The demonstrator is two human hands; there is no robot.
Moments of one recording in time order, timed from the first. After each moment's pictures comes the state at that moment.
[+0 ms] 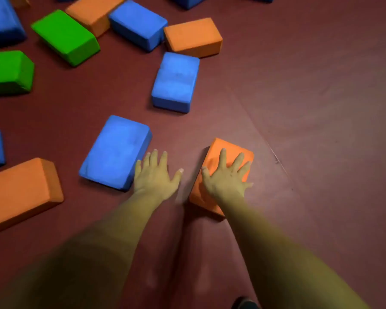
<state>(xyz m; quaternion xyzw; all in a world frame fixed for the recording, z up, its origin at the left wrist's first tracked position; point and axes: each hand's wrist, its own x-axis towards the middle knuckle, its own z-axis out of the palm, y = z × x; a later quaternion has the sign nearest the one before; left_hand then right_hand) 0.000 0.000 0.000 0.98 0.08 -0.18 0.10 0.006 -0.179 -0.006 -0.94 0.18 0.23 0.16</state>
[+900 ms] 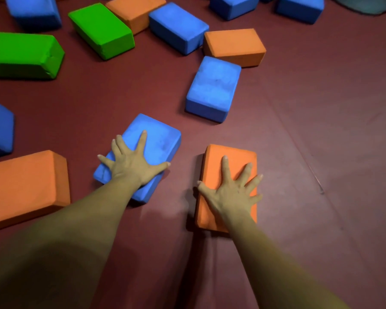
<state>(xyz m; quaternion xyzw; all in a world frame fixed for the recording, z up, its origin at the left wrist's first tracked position) 0.057 0.142 -0.086 0.96 0.24 -0.14 0.09 0.028 -0.106 -0.081 -0.97 0.13 0.17 0.13</state>
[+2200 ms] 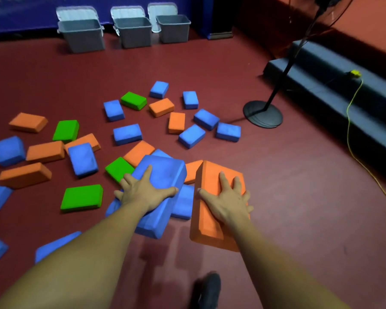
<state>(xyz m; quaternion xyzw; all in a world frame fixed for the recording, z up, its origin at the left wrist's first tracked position) 0.153 0.085 0.658 0.94 0.24 -0.18 0.17 0.141 -0.136 0.653 -0.94 0.18 0.18 0.24</state>
